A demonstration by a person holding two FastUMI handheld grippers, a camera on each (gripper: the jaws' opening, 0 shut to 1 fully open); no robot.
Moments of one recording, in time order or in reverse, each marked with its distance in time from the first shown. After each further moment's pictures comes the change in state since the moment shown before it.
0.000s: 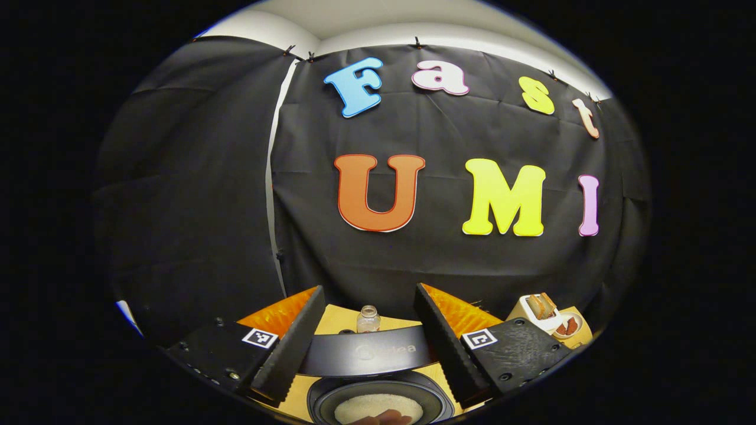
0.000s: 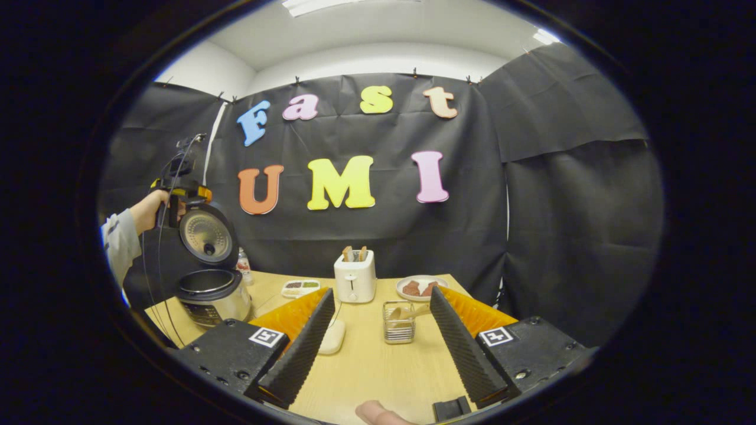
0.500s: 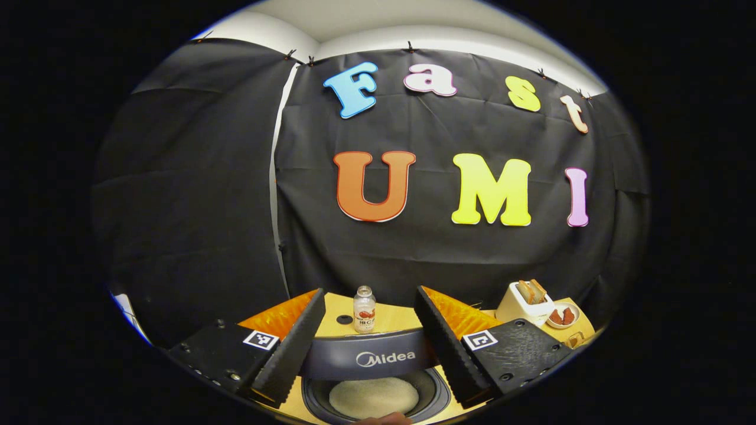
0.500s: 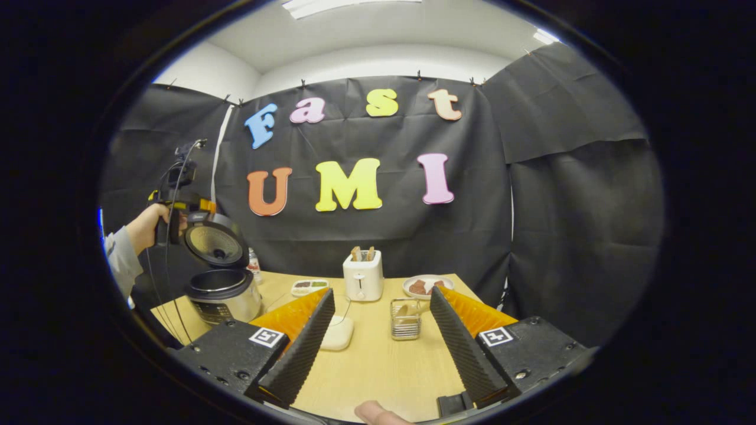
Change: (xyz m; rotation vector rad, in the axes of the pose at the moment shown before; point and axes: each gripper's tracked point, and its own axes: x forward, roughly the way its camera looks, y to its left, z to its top) left arm -0.055 -0.018 -0.053 -0.006 0.041 -0.013; right arm -0.022 0.008 0.002 -0.005 -0.010 0.025
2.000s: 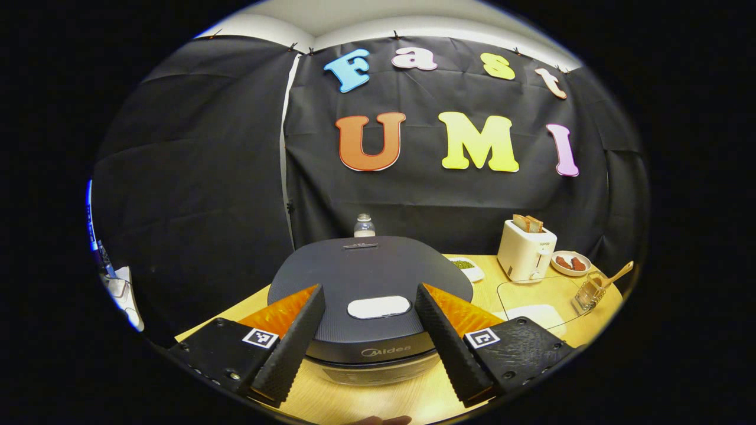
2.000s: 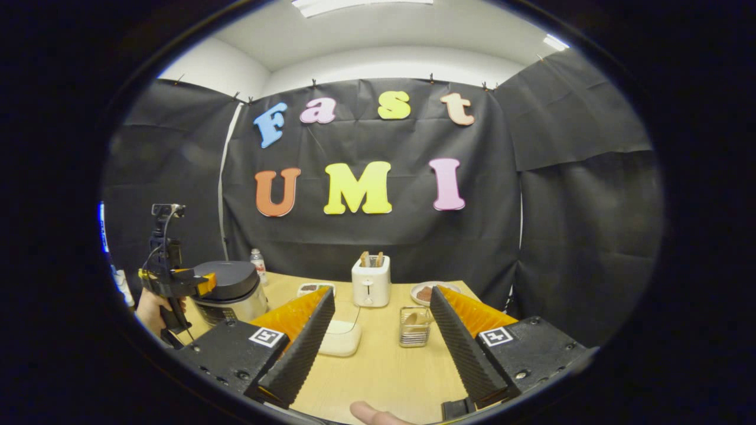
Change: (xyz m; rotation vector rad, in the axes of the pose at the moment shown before) left arm -0.079 -0.015 -0.159 0.054 -0.001 0.045; right arm 0.018 0.021 0.010 -0.022 -0.001 0.026
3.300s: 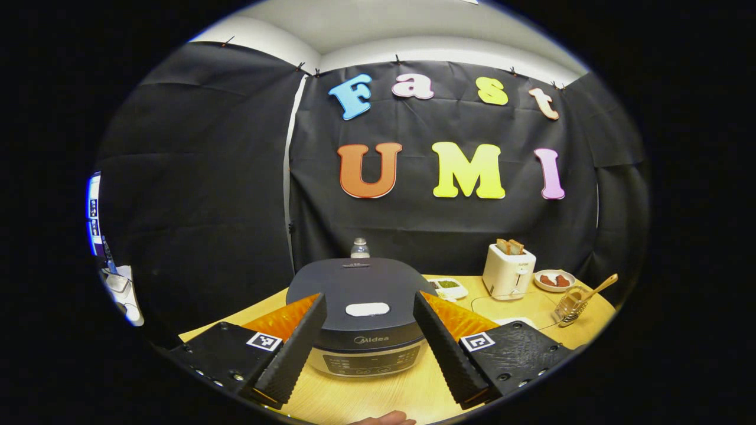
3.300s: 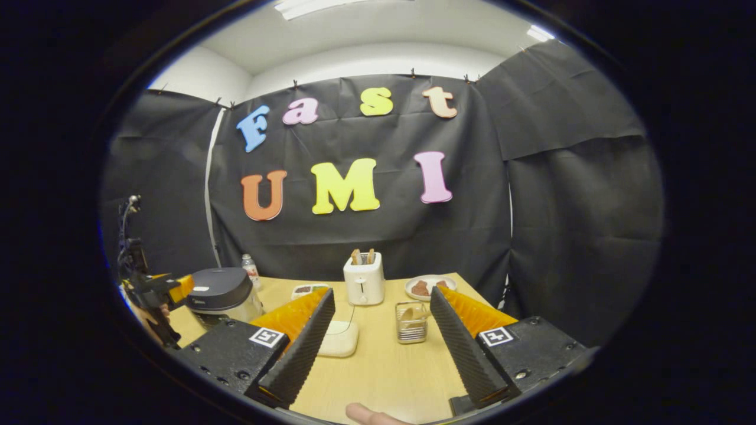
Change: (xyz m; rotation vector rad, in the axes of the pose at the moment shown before) left arm -0.073 -0.013 0.043 -0.034 -0.115 -0.035; right arm -0.001 -0.011 -0.001 0.050 -0.002 -0.058
